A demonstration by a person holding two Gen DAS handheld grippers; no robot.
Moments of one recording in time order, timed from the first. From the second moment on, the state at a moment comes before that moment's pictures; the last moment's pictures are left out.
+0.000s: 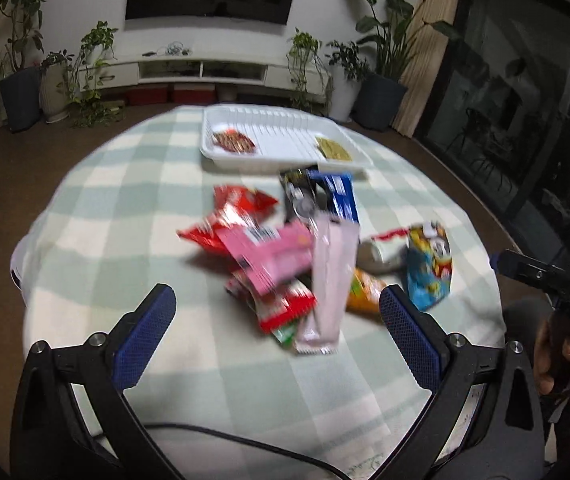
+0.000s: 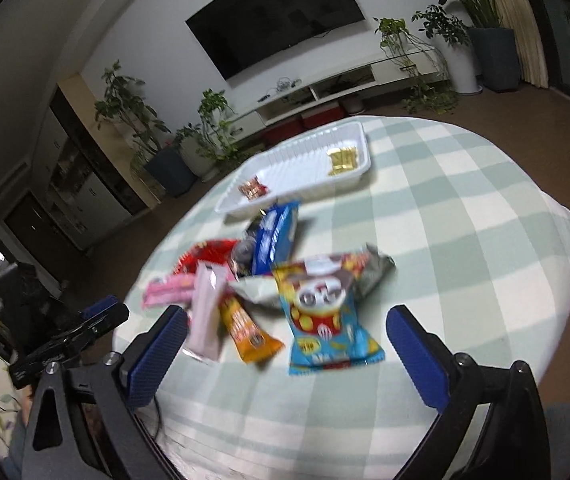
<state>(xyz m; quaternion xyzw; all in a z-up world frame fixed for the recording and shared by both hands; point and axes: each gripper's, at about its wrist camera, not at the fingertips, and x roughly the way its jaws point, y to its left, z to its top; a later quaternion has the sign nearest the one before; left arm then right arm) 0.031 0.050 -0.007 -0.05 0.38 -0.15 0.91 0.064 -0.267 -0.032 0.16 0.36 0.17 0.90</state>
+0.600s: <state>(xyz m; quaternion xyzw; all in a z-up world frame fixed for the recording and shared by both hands) 0.067 -0.010 -0.024 -0.01 0.41 -0.22 0.89 0.044 -0.253 -0.059 0.11 0.39 0.13 0.91</state>
